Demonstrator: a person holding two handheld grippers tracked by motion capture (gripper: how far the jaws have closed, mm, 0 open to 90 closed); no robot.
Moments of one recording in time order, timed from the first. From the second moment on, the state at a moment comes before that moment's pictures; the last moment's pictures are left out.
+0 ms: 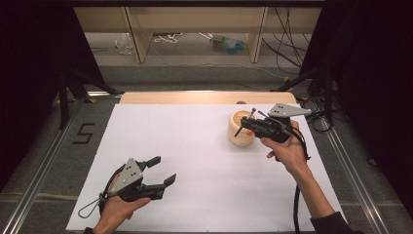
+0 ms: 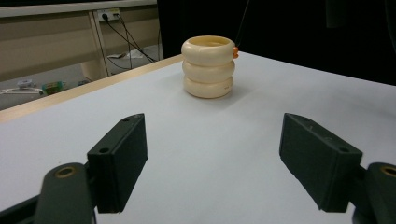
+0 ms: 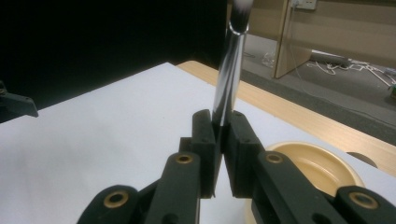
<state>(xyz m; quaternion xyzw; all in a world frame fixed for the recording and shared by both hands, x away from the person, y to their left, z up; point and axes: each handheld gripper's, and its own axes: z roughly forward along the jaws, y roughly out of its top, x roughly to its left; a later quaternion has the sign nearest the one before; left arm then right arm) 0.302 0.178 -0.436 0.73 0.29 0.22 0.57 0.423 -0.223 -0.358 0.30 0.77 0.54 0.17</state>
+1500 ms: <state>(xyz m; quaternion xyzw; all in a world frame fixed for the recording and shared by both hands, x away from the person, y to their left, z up) 0.302 0.177 -0.437 0.73 0.30 0.22 0.58 0.454 -0.239 -0.338 0.31 0.74 0.55 0.23</state>
